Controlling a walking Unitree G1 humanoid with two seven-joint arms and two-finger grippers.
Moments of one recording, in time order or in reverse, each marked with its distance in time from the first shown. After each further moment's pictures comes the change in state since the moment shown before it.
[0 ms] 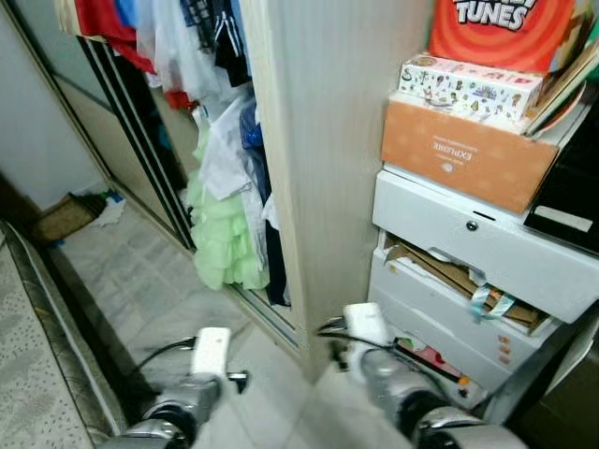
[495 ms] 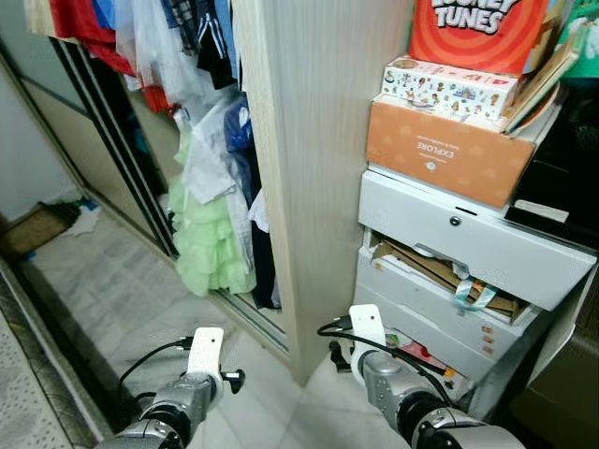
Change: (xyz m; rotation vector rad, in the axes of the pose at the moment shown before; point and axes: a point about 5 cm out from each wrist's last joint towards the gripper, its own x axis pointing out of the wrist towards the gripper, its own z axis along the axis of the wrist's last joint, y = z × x) left arm -0.001 0.010 0.002 -0.015 -0.008 0.022; right arm -0.001 0.009 -0.002 0.023 0.011 0.022
